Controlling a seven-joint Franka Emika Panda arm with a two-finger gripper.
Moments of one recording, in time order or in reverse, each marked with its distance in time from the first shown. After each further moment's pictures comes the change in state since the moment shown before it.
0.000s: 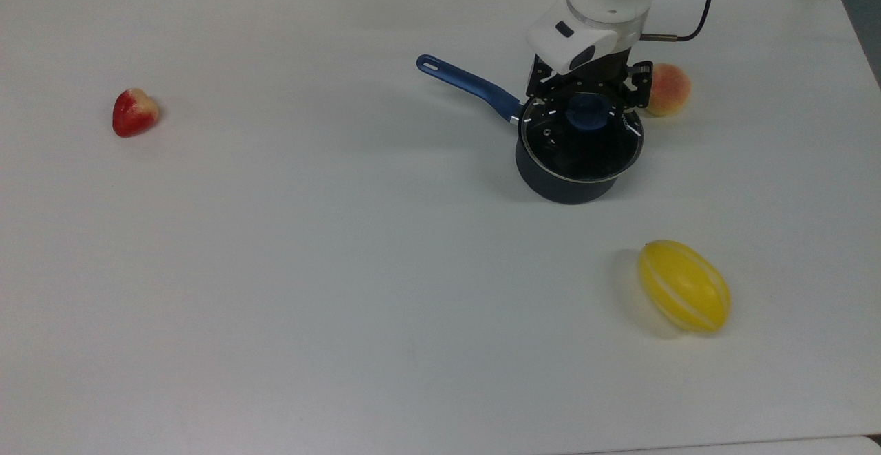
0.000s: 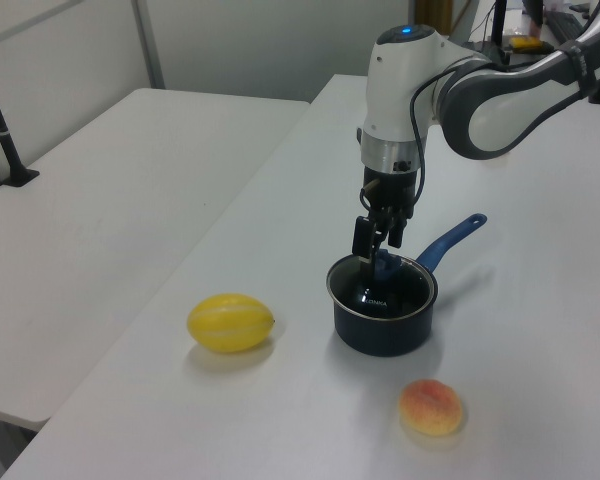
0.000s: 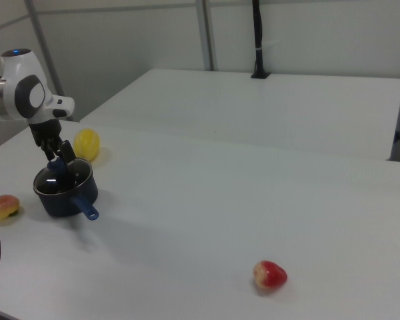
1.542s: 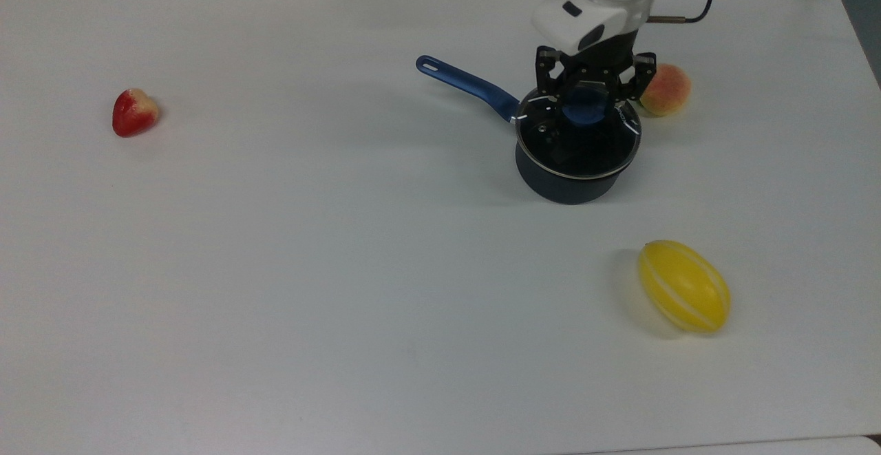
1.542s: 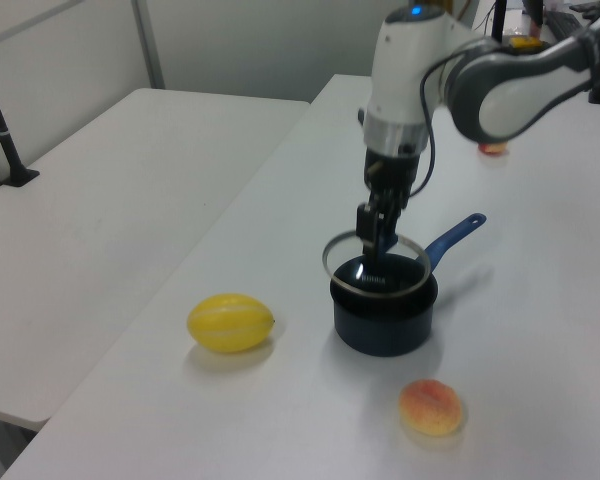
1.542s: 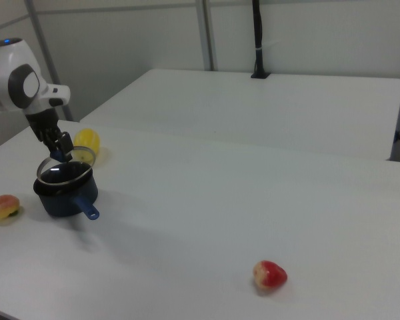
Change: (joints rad) arm -0.021 -0.049 0.016 0.006 -0.041 -0.016 -0.025
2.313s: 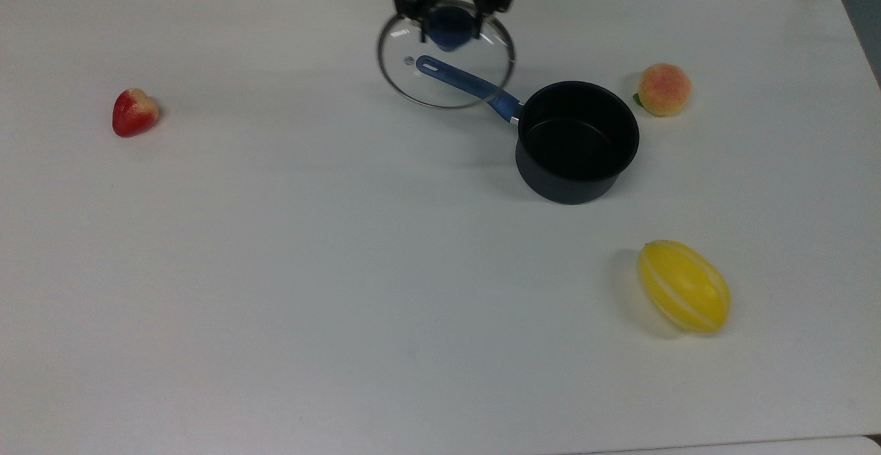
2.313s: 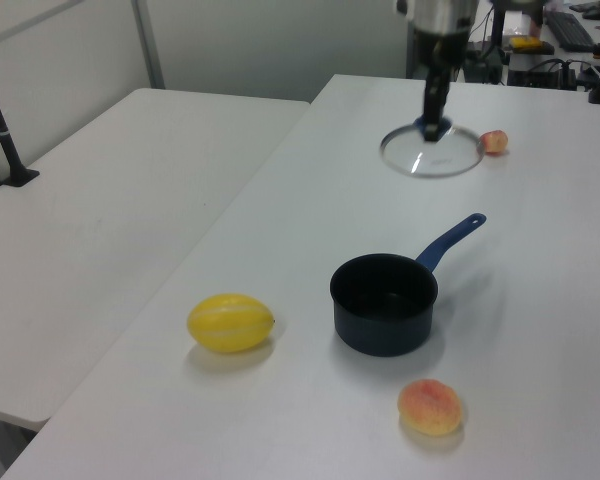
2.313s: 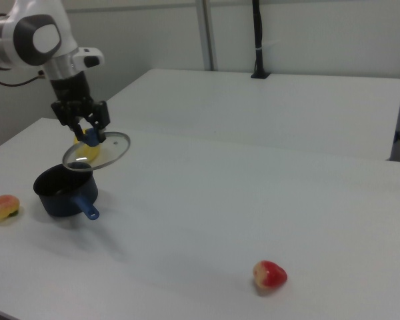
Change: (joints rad) arm -0.145 -0.235 -0.140 -0.001 0.043 -0.334 -0.572
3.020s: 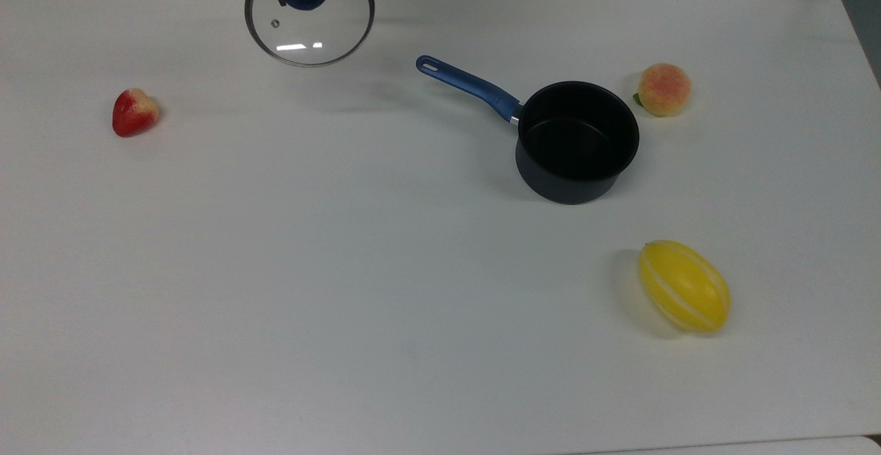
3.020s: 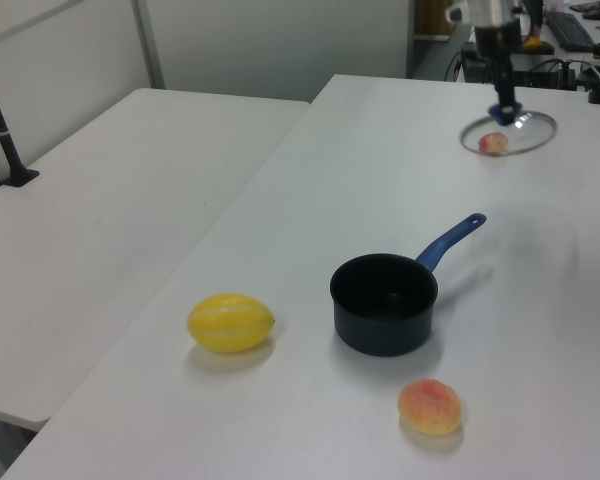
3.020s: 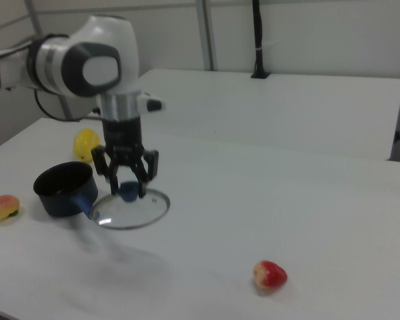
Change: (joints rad) arm -0.014 -0.086 -0.304 -0.206 0.006 -0.137 -0.424
